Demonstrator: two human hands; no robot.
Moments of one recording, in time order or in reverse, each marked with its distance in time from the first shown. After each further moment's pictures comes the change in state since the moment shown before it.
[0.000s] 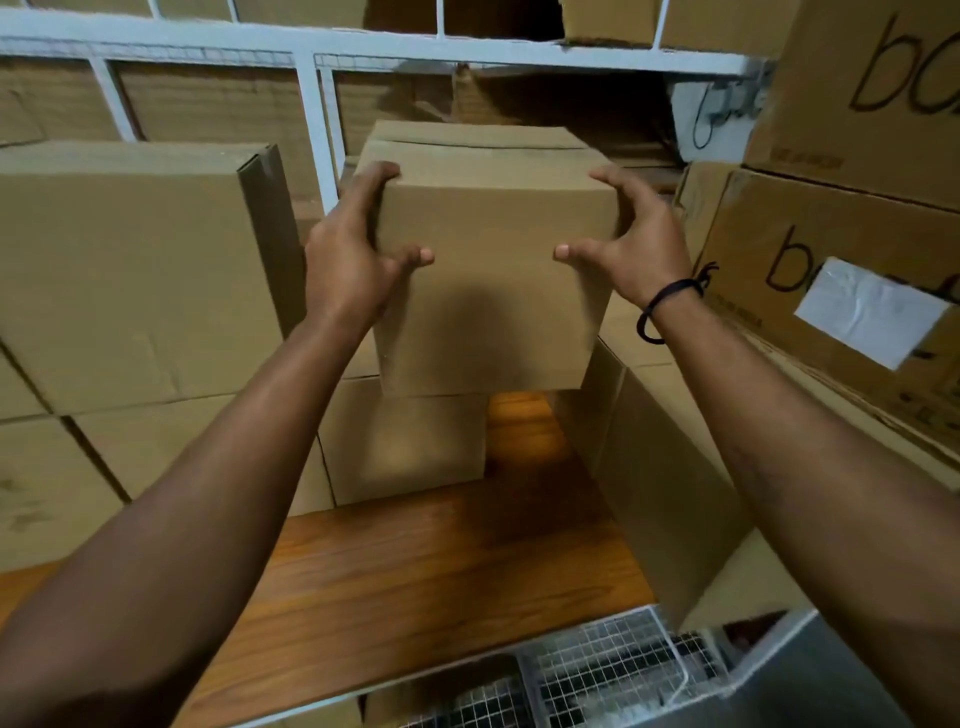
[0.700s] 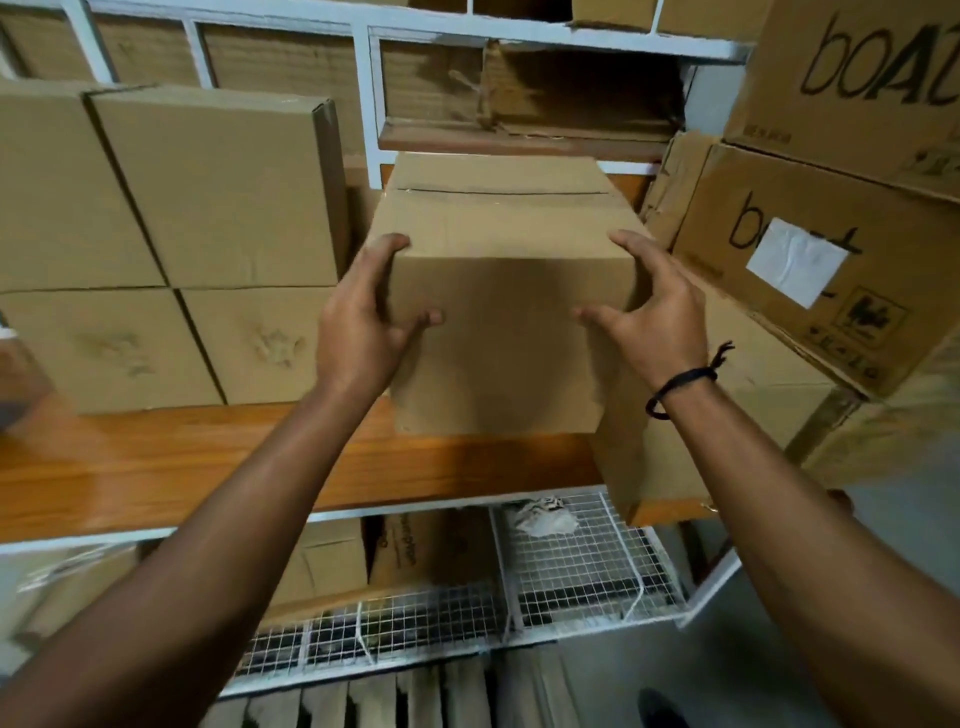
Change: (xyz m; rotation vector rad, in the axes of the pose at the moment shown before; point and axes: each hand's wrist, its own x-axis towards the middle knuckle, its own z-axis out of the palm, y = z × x) left_hand -0.211 0.091 -0.088 -0.036 -0.017 -0.004; right_hand -0.214 -0.040 -0.107 -0.003 -0.001 -0.052
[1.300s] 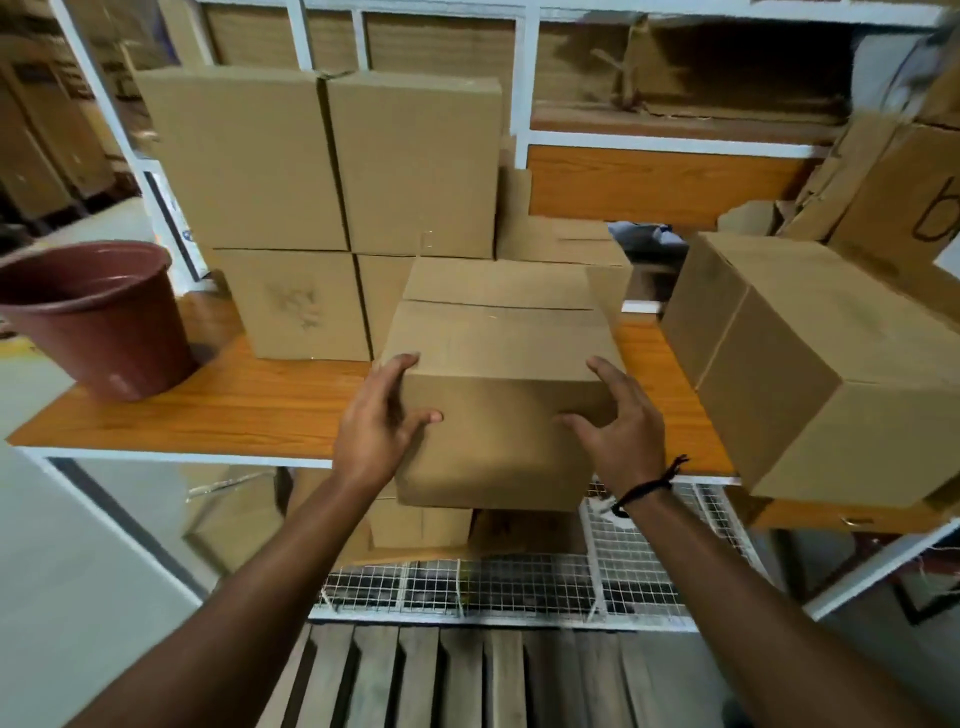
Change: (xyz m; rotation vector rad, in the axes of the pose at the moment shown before) left_hand -0.138 -0.123 -0.155 0.118 -0.080 -0.233; right_hand -0.160 -0.050 0.169 0.045 -0.208 0.046
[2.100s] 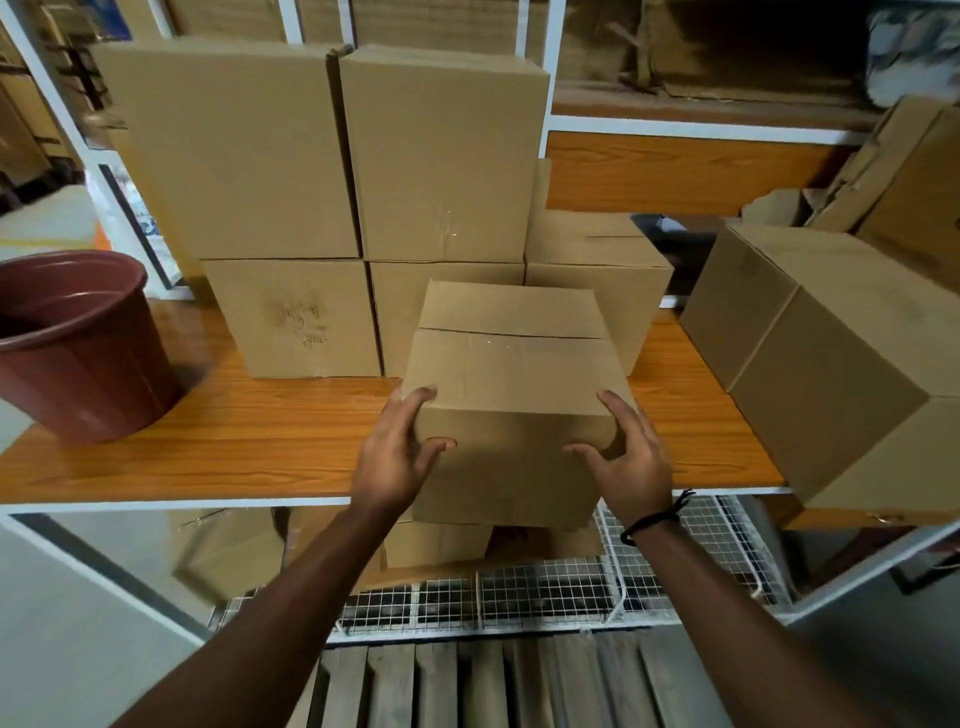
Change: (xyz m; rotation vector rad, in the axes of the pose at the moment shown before) left_hand 0.040 -0.098 -0.001 -0.007 -0.130 -0.042; right_hand 0.011 0.008 0.099 -0.101 0.063 0.085
